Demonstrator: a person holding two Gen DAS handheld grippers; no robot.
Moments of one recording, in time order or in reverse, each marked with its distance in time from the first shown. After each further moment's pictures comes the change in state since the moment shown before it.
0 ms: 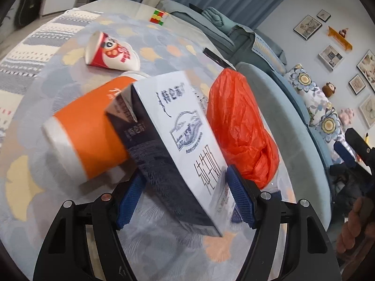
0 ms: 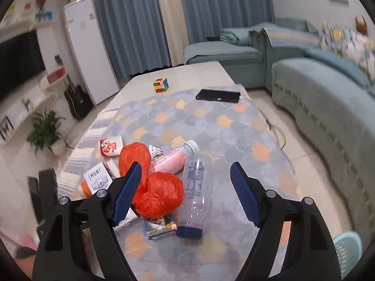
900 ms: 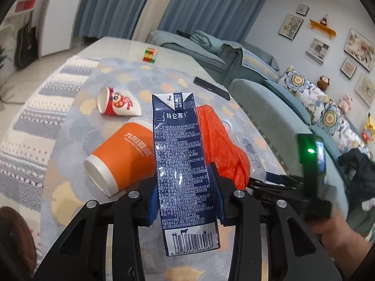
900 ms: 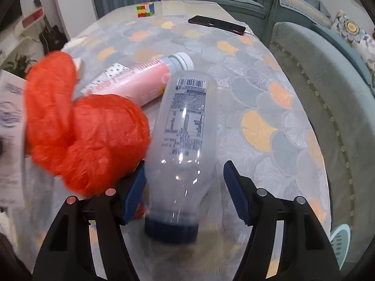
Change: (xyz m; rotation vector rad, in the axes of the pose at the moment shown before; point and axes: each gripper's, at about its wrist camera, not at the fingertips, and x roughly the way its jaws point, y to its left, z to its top) left arm -0.071 -0.031 -0.006 0.169 -0.167 0.068; right arm 0.132 0.007 -0.062 -0.095 0.371 -0.160
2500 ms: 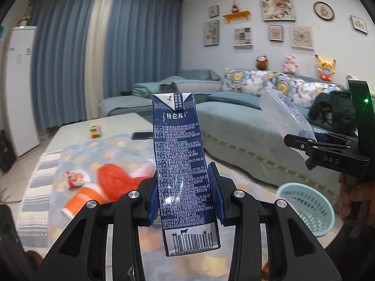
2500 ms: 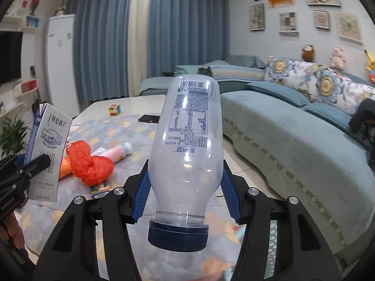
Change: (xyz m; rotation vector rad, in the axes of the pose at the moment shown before) left arm -0.094 -0.162 -0.059 0.486 -0.263 -0.137; right arm -0.257 -0.123 -0.151 0.180 -0.584 -0.148
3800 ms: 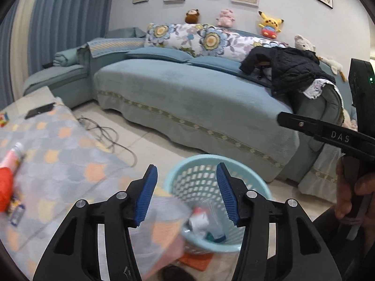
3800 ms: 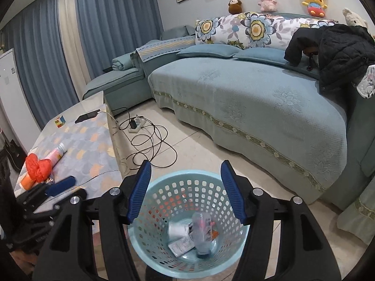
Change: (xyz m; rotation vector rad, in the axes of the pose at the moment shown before) left arm 0.115 -0.195 -0.034 0.090 0.264 -0.366; right arm -0.056 -0.214 -0.074 0.314 0.139 -0.194
